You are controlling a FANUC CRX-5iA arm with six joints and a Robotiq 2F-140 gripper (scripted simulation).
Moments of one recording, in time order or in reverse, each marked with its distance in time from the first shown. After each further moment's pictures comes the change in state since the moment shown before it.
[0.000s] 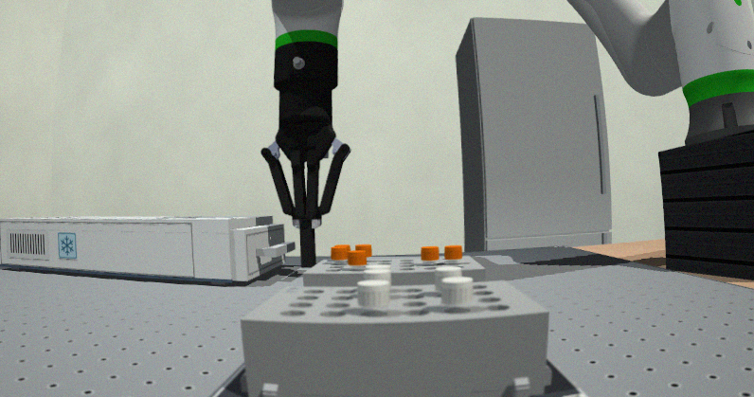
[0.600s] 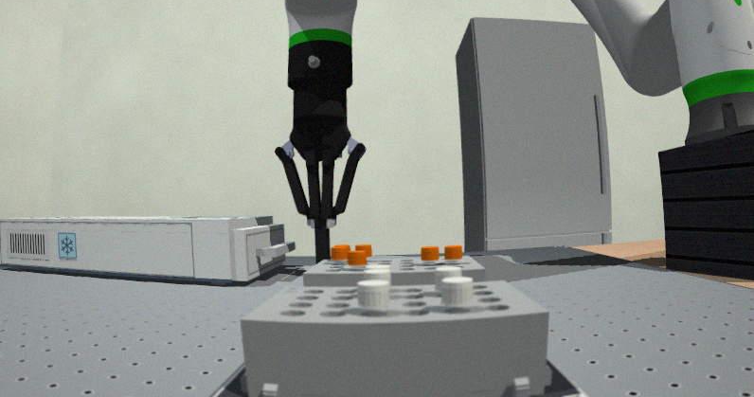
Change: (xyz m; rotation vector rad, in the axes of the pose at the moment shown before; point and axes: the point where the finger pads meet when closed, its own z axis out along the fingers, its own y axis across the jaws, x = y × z) arm 0.000 0.021 0.000 0.000 0.000 0.000
